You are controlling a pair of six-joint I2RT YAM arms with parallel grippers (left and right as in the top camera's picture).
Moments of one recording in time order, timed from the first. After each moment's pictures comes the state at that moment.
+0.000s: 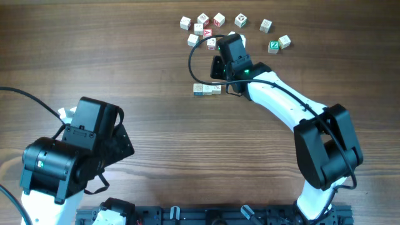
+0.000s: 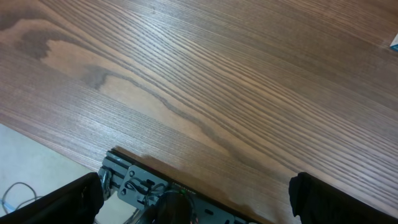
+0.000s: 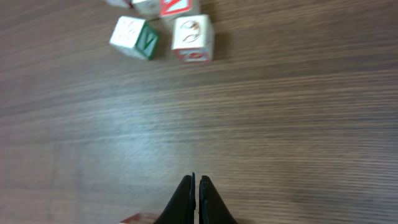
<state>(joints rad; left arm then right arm) -0.29 1.02 1.38 -1.68 -0.31 -0.69 0.49 1.94 1.33 -0.27 0.08 0.55</state>
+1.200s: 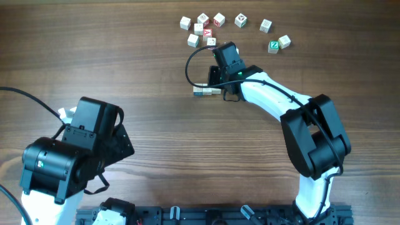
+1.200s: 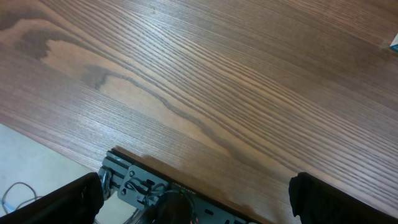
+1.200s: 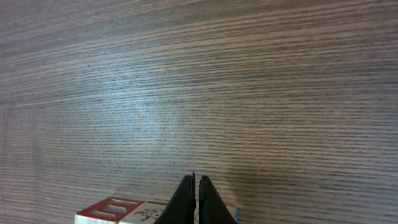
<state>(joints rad) -0.29 1.02 1.38 -1.68 -0.31 -0.69 0.49 2.04 1.33 -0.29 0.01 0.55</state>
